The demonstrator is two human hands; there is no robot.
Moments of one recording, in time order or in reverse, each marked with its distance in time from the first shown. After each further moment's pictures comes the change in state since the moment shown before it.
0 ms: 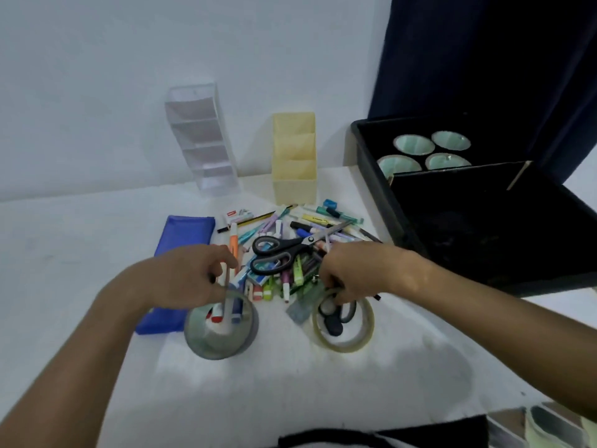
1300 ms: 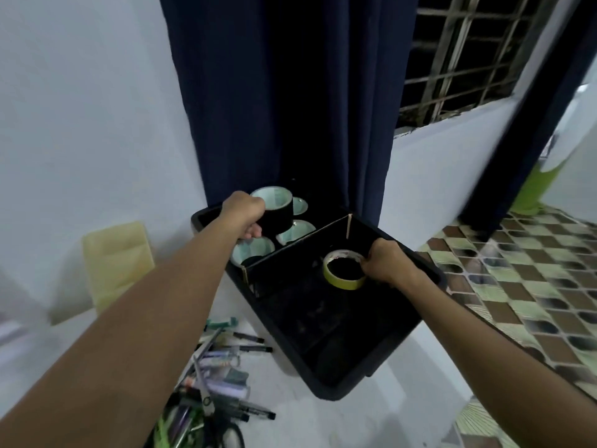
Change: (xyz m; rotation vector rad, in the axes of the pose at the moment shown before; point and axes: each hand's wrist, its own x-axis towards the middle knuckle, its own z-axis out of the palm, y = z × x) left_hand 0.259 0.299 -0.096 -0.552 0.186 0.147; right_hand -0.132 0.214 0.055 0.695 0.616 1.288
